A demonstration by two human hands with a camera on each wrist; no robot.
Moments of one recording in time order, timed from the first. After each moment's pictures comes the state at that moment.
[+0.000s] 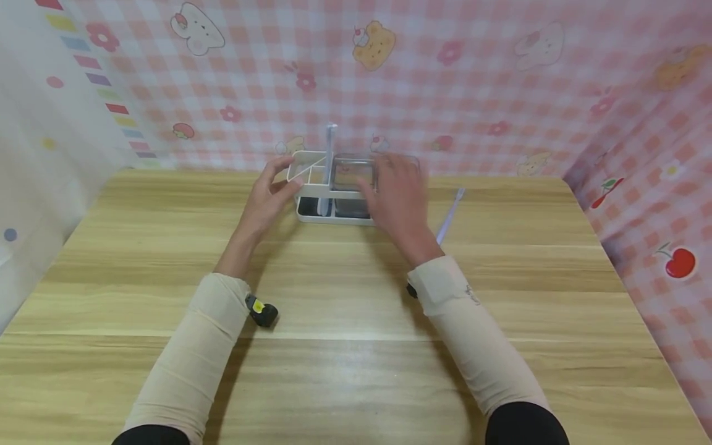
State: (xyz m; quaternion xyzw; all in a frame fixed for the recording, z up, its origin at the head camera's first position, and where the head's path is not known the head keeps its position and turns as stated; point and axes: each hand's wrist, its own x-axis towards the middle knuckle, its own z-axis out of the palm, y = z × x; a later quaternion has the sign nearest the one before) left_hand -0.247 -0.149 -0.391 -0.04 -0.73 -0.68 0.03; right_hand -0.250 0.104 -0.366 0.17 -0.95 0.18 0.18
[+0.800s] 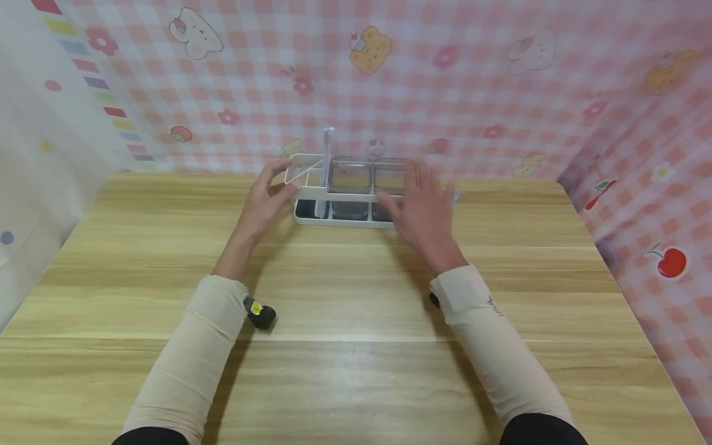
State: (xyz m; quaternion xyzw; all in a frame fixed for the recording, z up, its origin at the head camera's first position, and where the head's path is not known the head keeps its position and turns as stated) left_hand -0.224 -0.142 -0.364 -0.05 -0.73 -0.68 0.03; right_hand -0.246 0.148 -0.377 0.11 -0.98 0.16 0.07
